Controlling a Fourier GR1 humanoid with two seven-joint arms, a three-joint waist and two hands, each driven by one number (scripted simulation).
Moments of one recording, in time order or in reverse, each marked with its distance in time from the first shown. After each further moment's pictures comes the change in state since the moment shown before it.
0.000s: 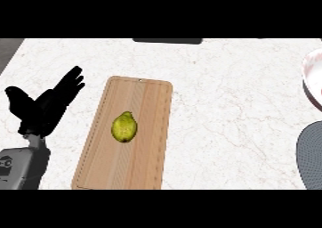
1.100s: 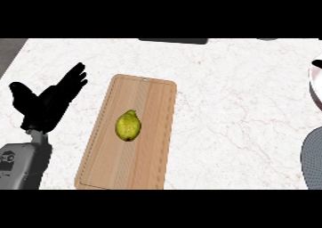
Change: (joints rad) left arm -0.034 0.006 -0.013 0.019 0.000 -0.008 -0.002; right arm -0.100 0.246 0.172 -0.035 0.114 0.087 0.223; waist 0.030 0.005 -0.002
